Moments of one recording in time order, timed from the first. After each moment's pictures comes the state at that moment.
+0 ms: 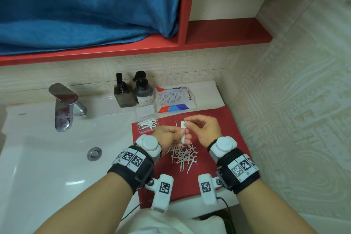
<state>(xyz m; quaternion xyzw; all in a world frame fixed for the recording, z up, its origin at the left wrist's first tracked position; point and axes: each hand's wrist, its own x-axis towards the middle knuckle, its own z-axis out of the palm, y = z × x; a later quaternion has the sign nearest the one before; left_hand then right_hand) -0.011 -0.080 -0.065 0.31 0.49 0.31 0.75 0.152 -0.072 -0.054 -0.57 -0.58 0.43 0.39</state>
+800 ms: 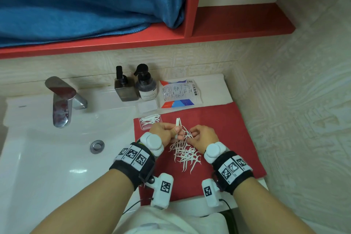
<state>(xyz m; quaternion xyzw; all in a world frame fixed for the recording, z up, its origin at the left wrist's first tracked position) -0.011 -0.075 -0.061 0.38 0.57 0.34 0.65 0.167 -0.075 -0.086 -0.69 -0.64 0.33 0.11</state>
